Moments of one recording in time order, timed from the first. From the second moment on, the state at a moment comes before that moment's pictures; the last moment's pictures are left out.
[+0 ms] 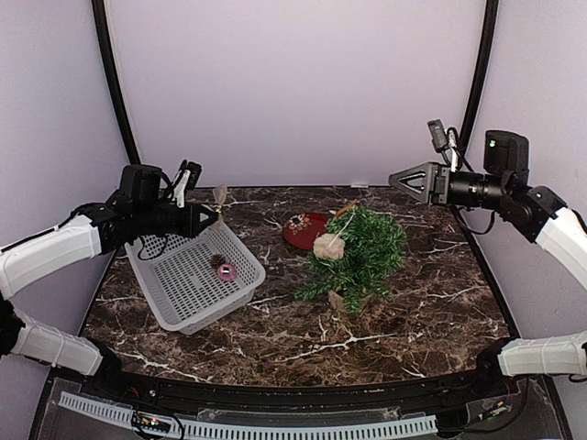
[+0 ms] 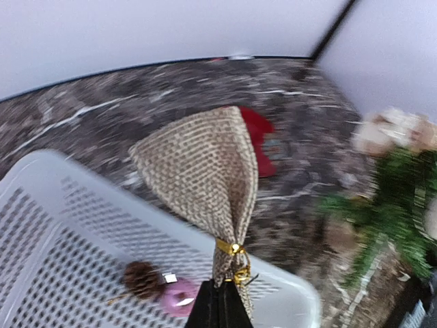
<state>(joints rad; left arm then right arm) -0.42 1.26 0.95 -0.27 0.22 -0.23 0.39 1.01 1.07 -0.34 -0.64 0.37</state>
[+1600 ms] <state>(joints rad) -1.01 1.46 0.93 0.91 0.68 -0.33 0.94 1.17 1.23 -0.27 -0.70 0.14</state>
